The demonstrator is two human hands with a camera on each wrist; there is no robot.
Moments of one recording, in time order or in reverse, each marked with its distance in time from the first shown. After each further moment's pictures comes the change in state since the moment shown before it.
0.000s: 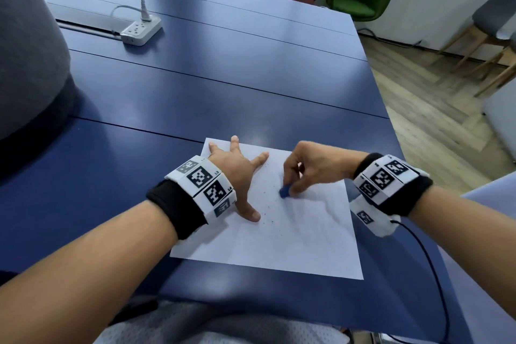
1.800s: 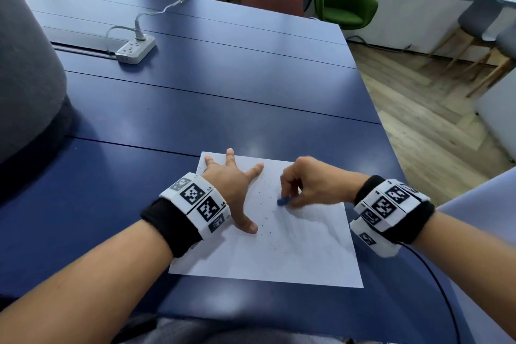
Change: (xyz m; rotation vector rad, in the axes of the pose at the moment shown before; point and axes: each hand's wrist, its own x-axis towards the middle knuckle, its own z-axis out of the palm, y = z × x) left_hand 0.005 -0.002 0.005 -0.001 0.015 0.002; right_hand -0.017 -0.004 0.017 -0.003 0.112 -0.029
